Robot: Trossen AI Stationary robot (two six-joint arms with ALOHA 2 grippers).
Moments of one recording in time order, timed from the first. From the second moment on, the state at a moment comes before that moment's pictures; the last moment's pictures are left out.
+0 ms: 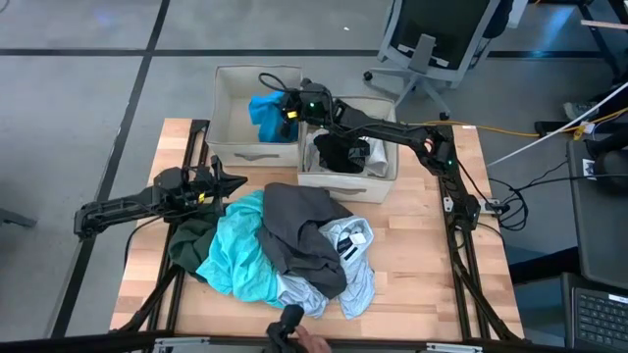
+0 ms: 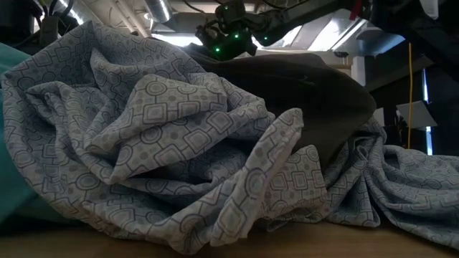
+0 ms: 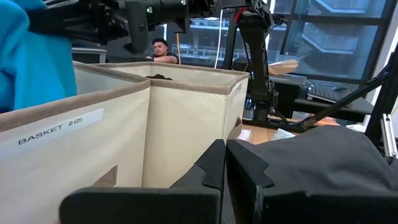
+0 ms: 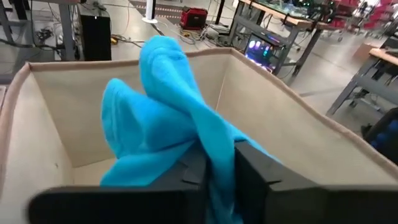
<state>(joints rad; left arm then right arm) 0.26 0.00 0.01 0.06 -0.01 -0.07 -0.40 2.20 1.98 -0.01 0.11 -0.18</state>
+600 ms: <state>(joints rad) 0.26 0.00 0.01 0.07 -0.01 -0.07 -0.34 1.95 1.98 -0.33 0.12 -0.18</state>
